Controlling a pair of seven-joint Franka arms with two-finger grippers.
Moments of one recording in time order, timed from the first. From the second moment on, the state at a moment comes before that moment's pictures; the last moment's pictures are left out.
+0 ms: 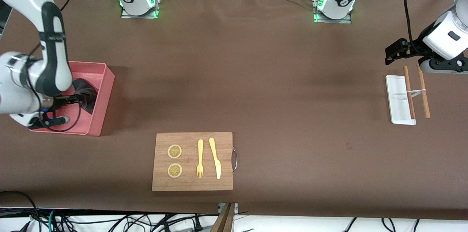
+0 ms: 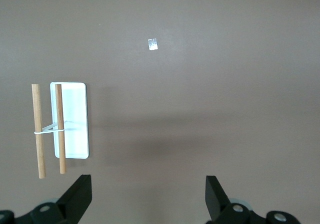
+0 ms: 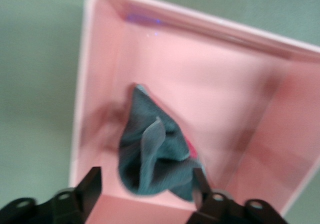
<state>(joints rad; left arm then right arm) -0.04 0.05 -0.03 -1.54 0.02 1.53 -0.05 0.21 0.47 -0.44 -1.68 0.10 1.90 -0.42</state>
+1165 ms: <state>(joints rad) -0.04 0.05 -0.03 -1.54 0.02 1.53 -0.05 0.10 -0.02 -0.07 -1.68 -0.02 1.53 -0.04</state>
